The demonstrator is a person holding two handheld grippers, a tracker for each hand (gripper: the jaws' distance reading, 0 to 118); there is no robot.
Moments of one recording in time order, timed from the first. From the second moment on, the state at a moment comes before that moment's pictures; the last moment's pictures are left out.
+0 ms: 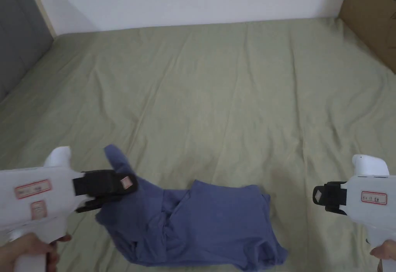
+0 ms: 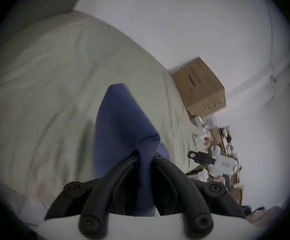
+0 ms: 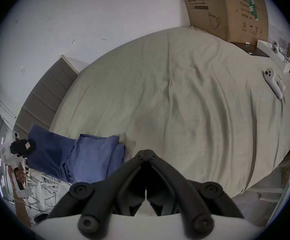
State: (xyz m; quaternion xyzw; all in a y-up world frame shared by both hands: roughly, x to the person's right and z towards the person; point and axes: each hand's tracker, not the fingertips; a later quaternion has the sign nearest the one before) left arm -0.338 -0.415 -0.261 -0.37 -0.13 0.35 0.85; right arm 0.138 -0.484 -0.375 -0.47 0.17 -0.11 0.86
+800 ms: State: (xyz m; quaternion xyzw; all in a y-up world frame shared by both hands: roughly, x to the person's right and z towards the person) left arm -0.233 -0.481 -0.308 -0.46 -0.13 0.30 0.83; right arm 0.185 -0.508 -0.371 -0.48 0.14 -0.16 0.85
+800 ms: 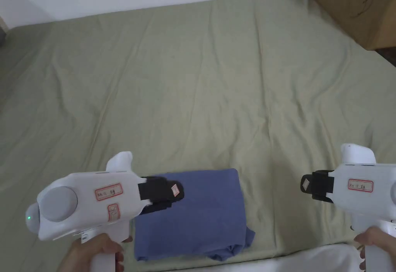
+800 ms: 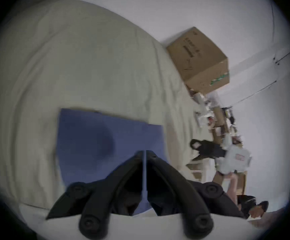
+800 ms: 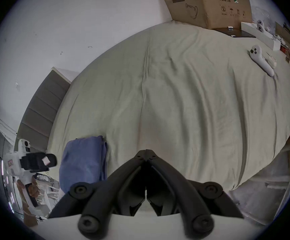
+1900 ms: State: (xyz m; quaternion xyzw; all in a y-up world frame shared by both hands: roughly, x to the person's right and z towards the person) left arm -0.259 -0.489 -0.272 -0.46 -0.15 0.34 0.81; right arm 0.098 -0.487 -0.372 -0.48 0.27 -0.12 0.83
